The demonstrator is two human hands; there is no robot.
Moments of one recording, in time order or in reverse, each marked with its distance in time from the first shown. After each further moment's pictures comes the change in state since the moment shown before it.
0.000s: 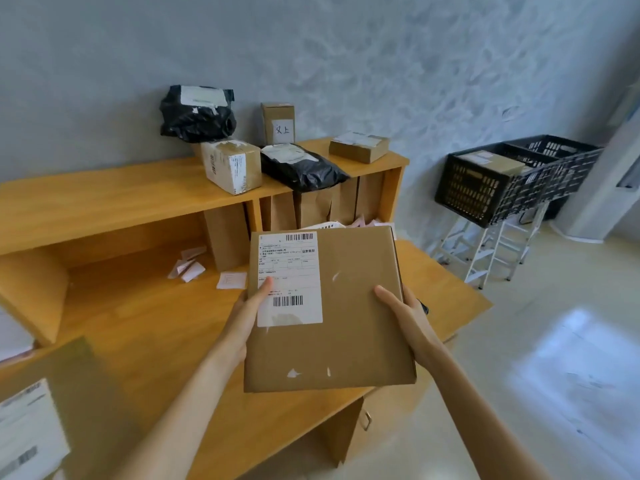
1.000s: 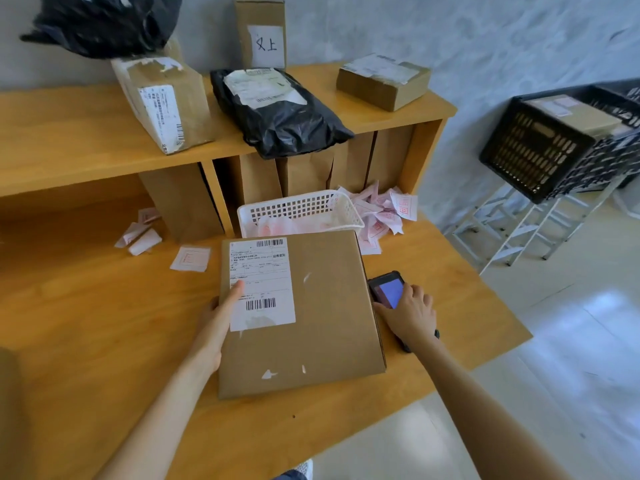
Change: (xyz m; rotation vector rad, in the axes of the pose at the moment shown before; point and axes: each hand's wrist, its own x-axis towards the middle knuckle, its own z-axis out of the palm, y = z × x) left_hand 0.136 -0.068 0.028 0.059 0.360 -0.192; right_hand 0.222 0.099 -0.068 -1.238 0.109 0.155
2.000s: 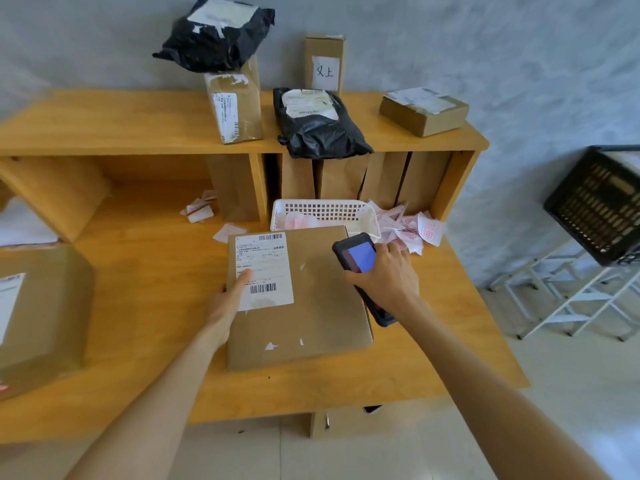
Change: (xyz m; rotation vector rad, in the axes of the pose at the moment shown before) left_hand -0.061 -0.019 0.033 -0.077 0.365 0.038; right_hand -0.029 -0.049 -0.107 -0.003 0.056 -0.578
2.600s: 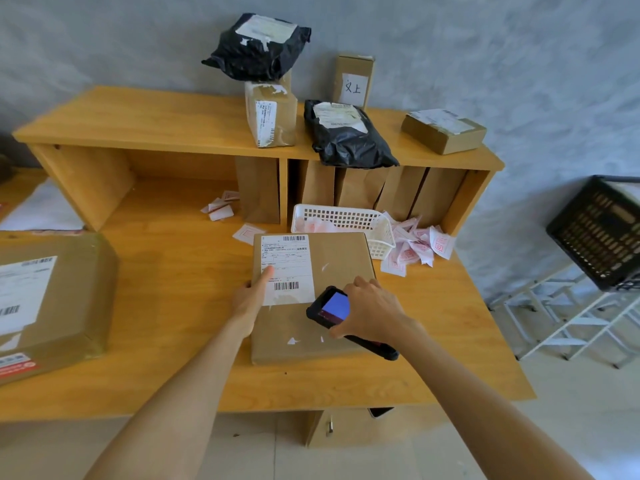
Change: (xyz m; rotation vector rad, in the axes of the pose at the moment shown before) left_hand 0.006 -0.005 -0.004 -0.042 -0.038 0.013; right_hand -0.049 -0.050 0.013 -0.279 -0.310 -0.347
